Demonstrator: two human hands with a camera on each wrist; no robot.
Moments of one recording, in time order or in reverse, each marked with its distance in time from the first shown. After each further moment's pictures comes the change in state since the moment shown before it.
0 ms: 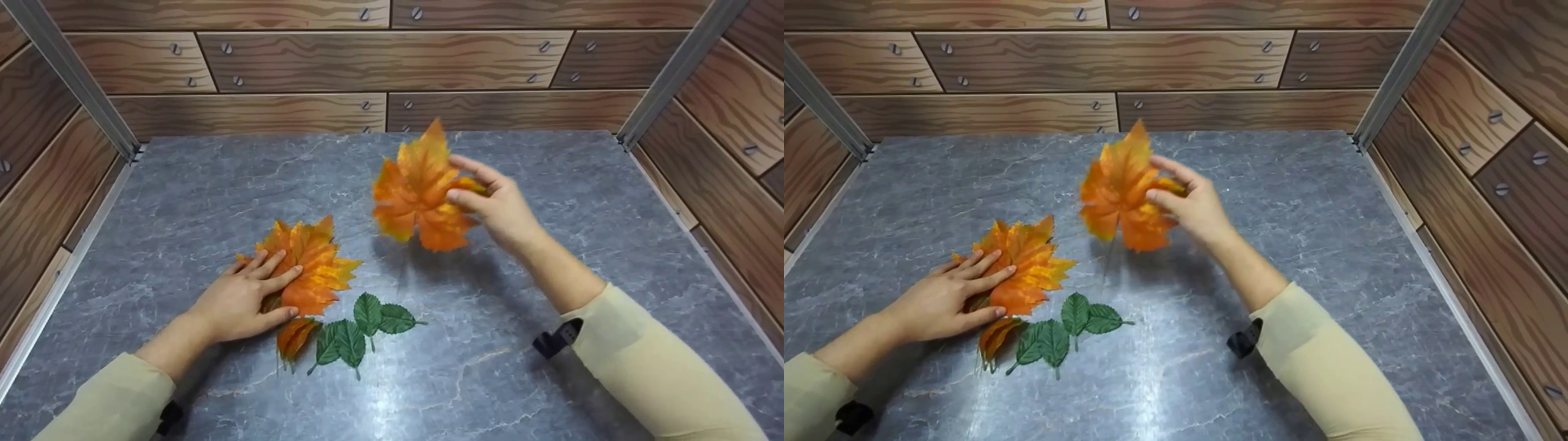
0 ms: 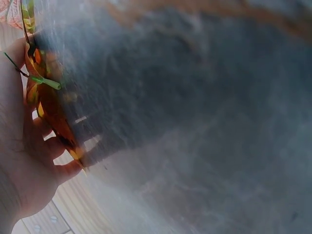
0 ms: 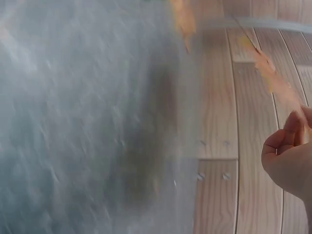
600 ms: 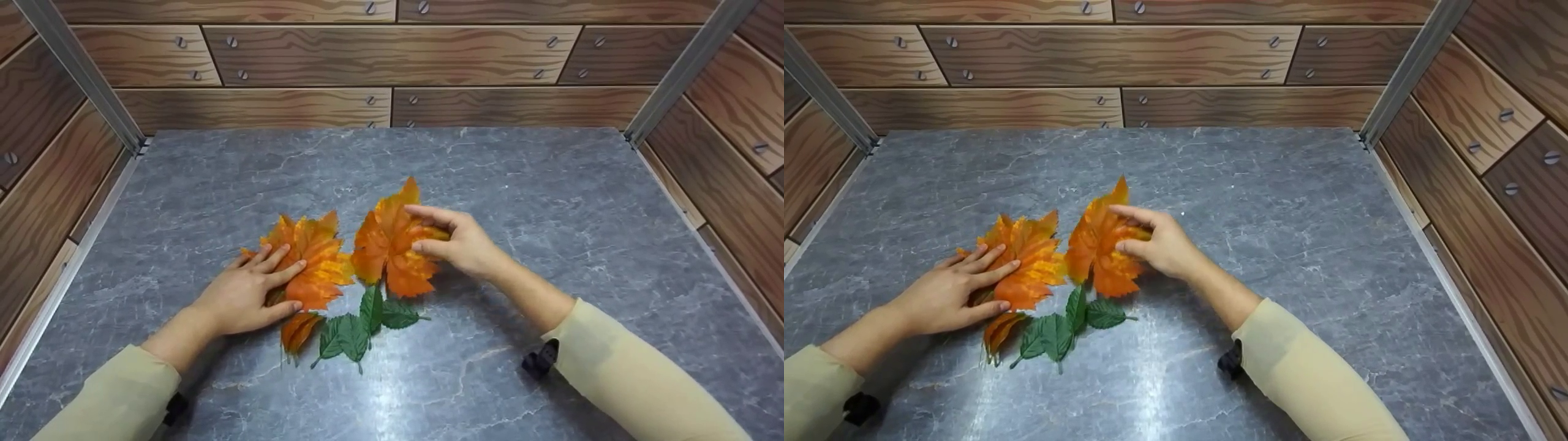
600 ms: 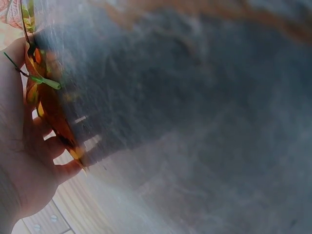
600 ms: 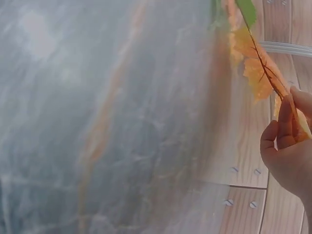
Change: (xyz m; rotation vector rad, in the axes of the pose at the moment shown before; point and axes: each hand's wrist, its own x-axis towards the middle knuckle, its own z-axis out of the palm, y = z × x) left_hand -0.001 0.001 -0.001 -0.002 0.001 -0.002; right_hand -0.020 0.039 0.044 -0.219 -0.269 0.025
